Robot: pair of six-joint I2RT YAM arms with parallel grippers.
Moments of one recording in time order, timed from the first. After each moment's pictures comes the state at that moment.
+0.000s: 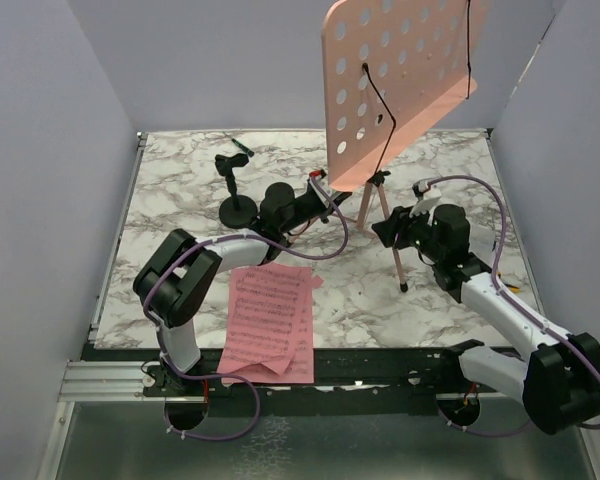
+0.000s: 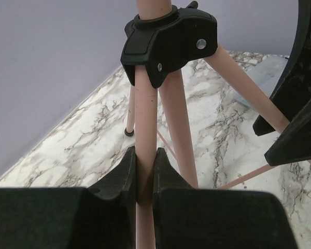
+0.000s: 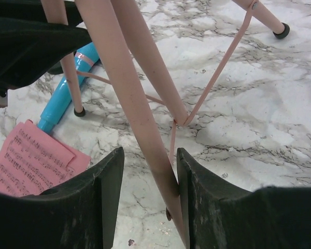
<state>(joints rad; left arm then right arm) -0.66 1.79 0.99 0.88 0.37 0.18 0.32 1.09 0.58 0.20 -0.24 0.25</state>
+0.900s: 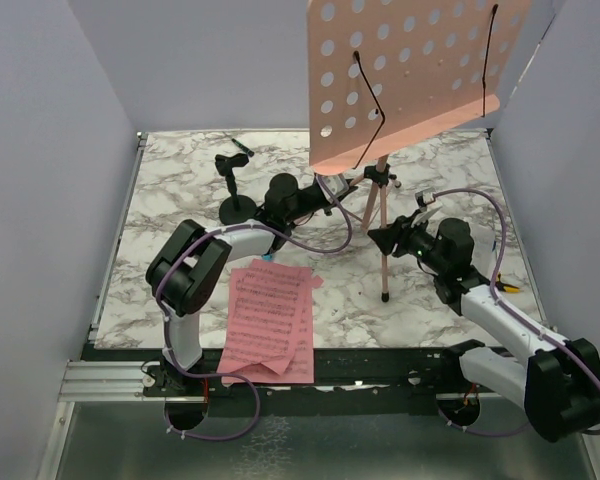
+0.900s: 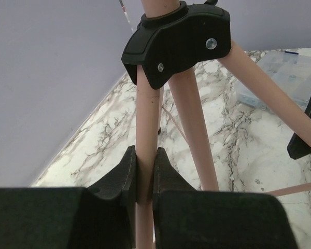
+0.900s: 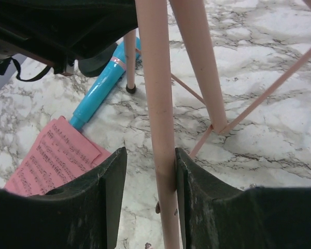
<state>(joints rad) -0.64 1.89 1.10 0.90 0.49 0.26 0.30 1.04 0.44 0.41 -0.38 0.31</state>
